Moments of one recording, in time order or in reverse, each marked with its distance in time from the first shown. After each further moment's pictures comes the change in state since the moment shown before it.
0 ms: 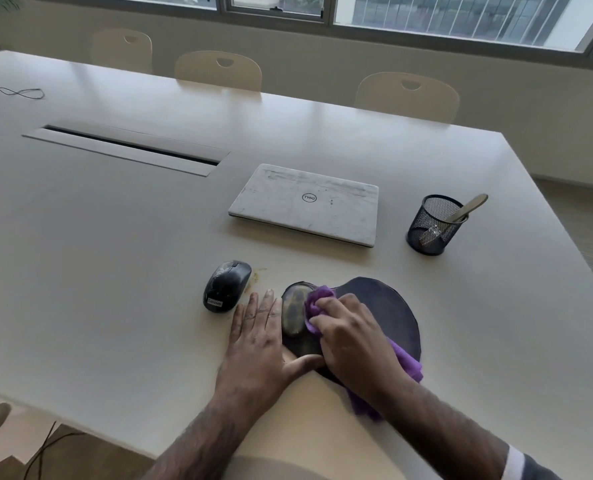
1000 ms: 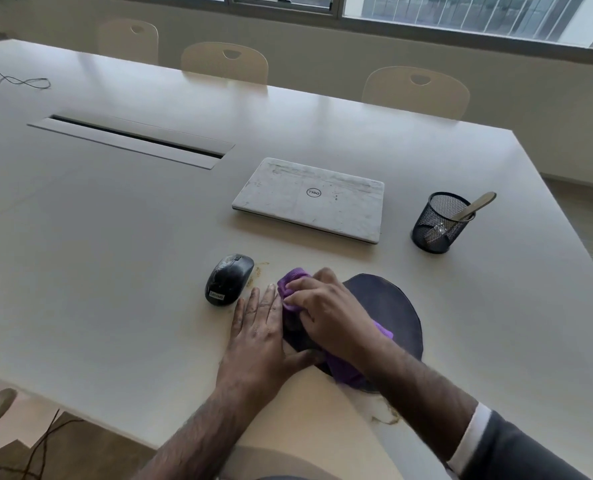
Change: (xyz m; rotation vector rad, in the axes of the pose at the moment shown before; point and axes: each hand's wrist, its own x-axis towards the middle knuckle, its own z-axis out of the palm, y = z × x) left_hand 0.000 0.002 -0.003 -0.057 -0.011 -0.025; right_hand 0.050 -0.003 0.000 0.149 -0.066 -0.106
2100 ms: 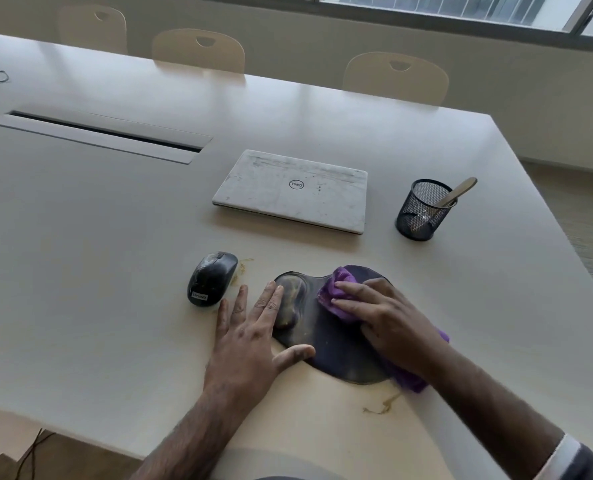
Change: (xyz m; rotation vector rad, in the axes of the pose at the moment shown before) left_hand 0.000 -0.005 0.005 -0.019 0.070 0.064; right_hand -0.081 0.072 -0.020 -0.096 -0.051 0.075
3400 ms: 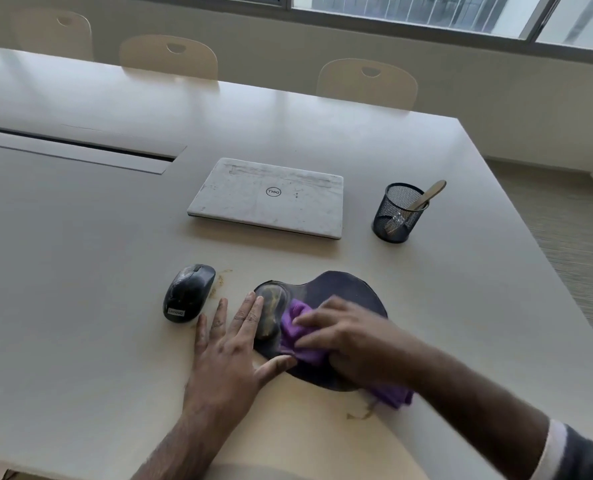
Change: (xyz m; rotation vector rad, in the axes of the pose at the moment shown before) left_hand 0.000 -0.002 0.003 -0.003 -0.011 0.011; right_hand 0.007 -0.032 -0.030 0.059 -0.211 -0.185
